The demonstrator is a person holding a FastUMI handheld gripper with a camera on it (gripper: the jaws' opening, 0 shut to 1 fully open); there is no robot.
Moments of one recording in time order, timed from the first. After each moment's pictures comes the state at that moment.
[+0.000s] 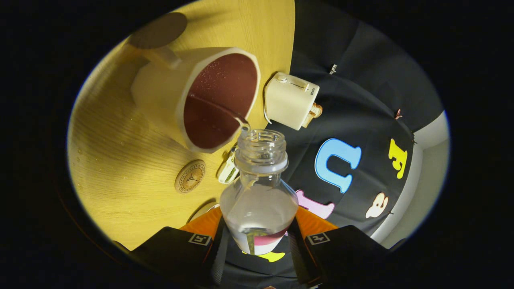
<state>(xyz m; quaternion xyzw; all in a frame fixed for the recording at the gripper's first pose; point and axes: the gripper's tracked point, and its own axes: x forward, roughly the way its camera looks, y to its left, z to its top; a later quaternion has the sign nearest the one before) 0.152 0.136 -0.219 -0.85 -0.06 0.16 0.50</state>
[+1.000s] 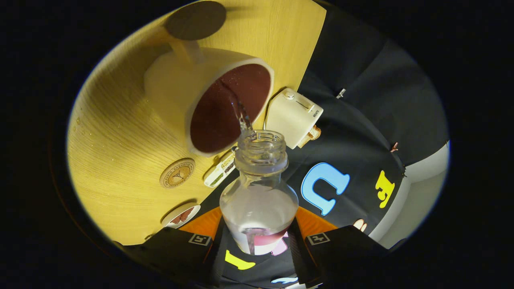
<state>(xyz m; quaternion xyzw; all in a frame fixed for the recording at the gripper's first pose) 0.150 0.158 -0.209 -0.88 -0.13 0.18 0.42</state>
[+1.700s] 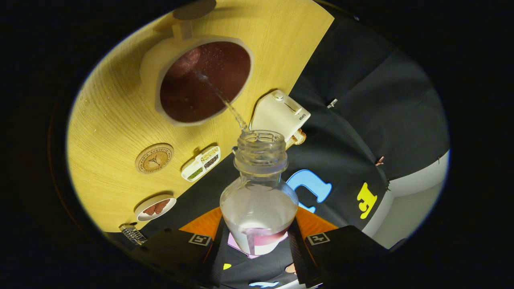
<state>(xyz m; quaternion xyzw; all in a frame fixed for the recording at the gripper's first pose) 0.166 0.177 -0.170 -0.89 -0.20 0.17 0.37</state>
